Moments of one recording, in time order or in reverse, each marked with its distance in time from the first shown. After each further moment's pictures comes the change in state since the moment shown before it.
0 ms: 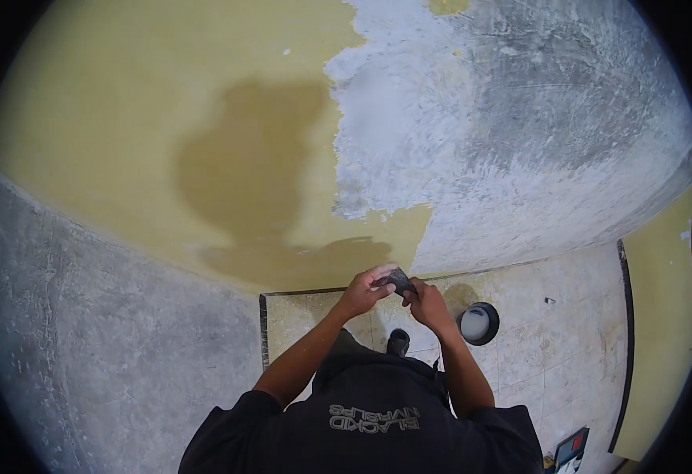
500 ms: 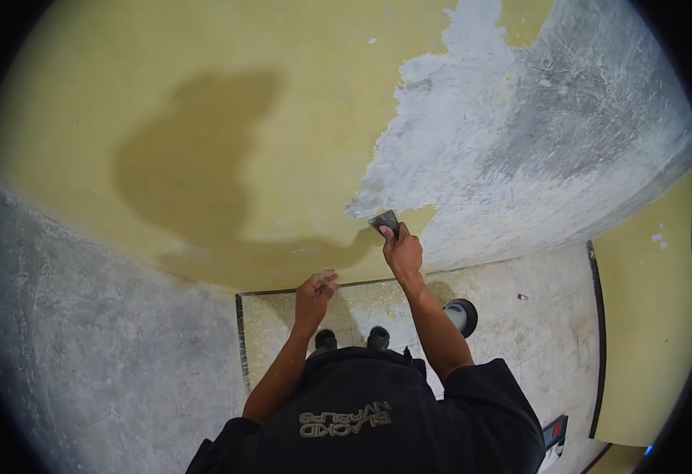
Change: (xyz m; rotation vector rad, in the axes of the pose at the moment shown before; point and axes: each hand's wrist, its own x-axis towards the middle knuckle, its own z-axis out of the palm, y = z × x) left_hand -0.075 0.009 -0.076 -0.021 0.475 -0.054; right_hand 0.115 -0.041 0.060 -0.316 0.542 0.061
